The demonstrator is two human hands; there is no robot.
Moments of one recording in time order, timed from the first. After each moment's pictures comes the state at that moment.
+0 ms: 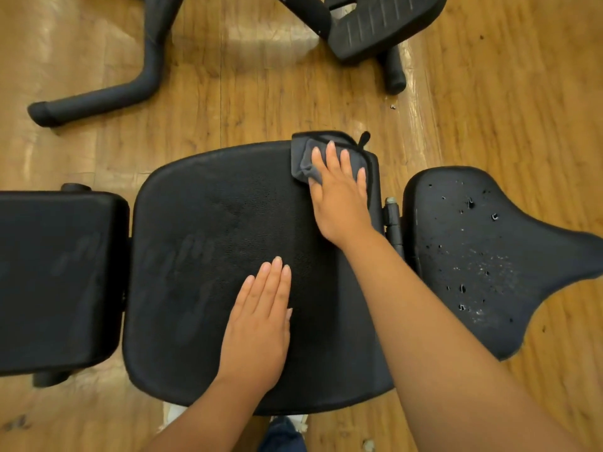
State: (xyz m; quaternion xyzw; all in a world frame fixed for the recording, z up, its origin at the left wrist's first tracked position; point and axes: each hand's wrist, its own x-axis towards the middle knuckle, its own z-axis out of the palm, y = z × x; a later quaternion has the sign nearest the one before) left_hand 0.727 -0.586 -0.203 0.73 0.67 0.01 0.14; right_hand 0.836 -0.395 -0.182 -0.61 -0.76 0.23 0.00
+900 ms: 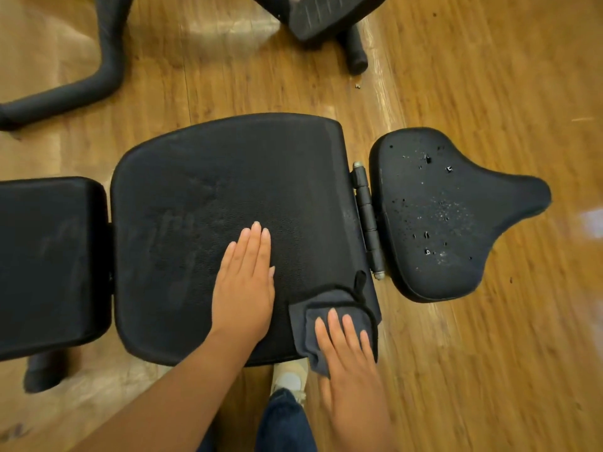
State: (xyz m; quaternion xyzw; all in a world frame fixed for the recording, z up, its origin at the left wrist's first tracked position) left_hand 0.729 -0.587 -0.202 0.73 0.67 0.01 0.12; right_hand 0.900 -0.689 -0.187 -0.62 -0.76 0.19 -0.01
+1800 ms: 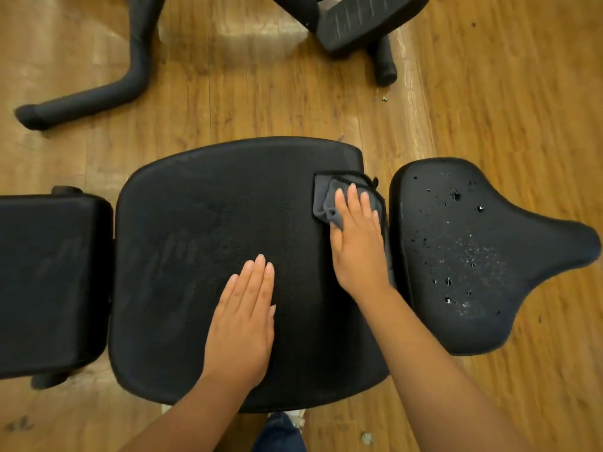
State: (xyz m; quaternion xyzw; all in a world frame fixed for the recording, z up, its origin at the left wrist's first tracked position) left_hand 0.728 -0.587 -0.202 0.72 0.67 0.00 0.14; right_hand 0.891 -0.457 -0.196 -0.65 -0.72 0.24 0.05
